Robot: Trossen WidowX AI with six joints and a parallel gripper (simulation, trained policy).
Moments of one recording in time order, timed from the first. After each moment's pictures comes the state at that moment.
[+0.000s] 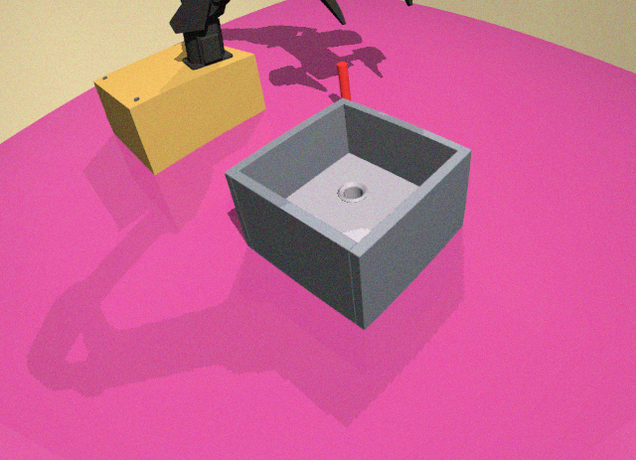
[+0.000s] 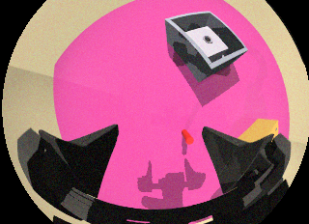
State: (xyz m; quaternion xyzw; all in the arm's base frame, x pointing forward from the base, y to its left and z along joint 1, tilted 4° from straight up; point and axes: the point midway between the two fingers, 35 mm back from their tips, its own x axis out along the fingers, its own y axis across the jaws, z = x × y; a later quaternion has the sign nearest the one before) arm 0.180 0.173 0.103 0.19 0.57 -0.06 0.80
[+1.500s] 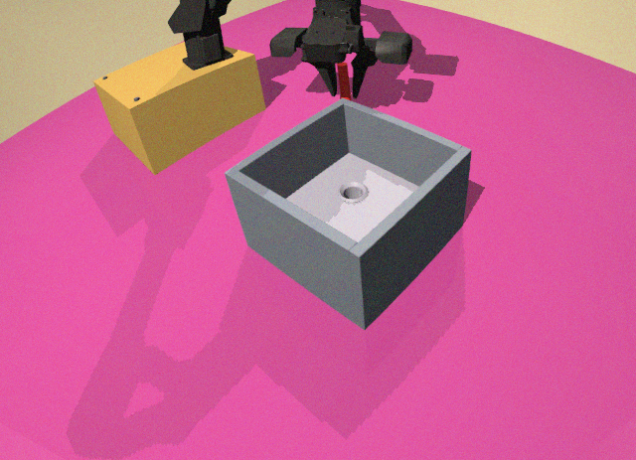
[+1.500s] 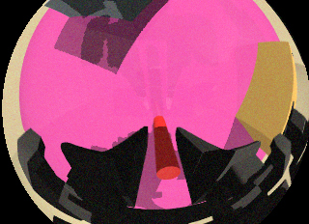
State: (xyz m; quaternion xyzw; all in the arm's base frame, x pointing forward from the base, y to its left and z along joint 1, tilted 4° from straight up) arm 0.144 0.150 -0.030 0.31 0.65 -0.29 0.63
